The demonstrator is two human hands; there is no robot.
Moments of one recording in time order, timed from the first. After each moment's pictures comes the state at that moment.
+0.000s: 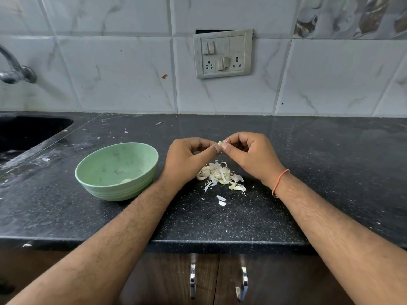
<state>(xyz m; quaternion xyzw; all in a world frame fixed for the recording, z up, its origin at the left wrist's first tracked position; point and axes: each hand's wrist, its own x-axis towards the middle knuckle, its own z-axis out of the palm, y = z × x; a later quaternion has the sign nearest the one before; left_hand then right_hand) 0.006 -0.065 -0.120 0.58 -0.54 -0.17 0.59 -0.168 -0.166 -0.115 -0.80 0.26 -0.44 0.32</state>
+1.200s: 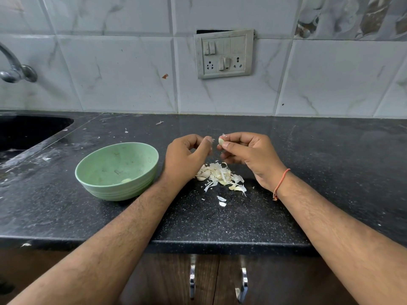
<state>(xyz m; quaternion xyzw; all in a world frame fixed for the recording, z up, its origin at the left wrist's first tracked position) 0.006 -0.070 -0.121 0.61 -0.51 -0.09 0.60 -0.164 -0.157 -0.111 -0.67 0.23 -0.43 0.56</state>
